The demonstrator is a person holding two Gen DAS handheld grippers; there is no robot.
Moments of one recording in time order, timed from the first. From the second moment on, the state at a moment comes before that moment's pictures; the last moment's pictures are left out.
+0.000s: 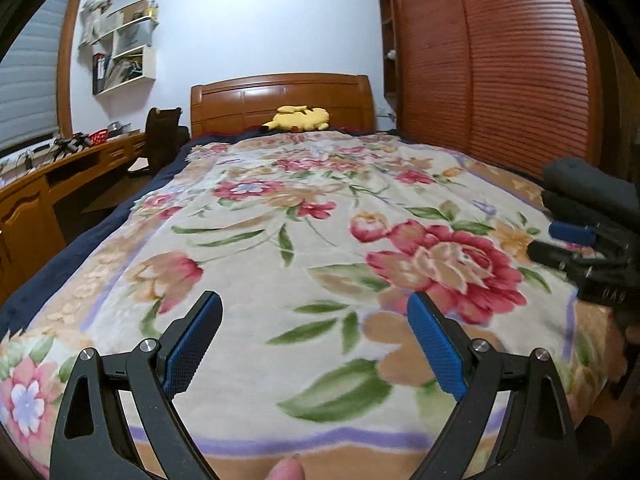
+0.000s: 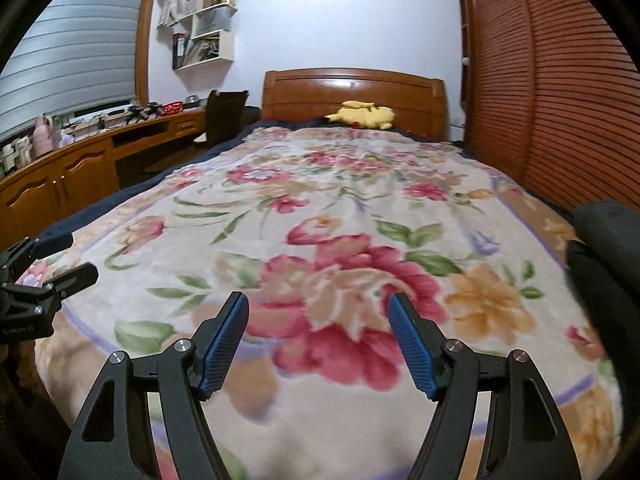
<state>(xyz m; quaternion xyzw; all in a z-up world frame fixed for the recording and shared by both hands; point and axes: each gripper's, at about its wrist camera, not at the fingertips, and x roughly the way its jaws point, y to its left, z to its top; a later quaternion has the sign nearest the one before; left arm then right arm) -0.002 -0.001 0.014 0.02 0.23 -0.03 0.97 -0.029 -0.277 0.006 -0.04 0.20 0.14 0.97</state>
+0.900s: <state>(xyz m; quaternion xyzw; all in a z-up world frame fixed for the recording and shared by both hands) 0.000 0.036 -0.012 -0.01 0.23 0.01 0.97 0.019 -0.264 -0.051 -0.02 0.15 0.16 0.98</state>
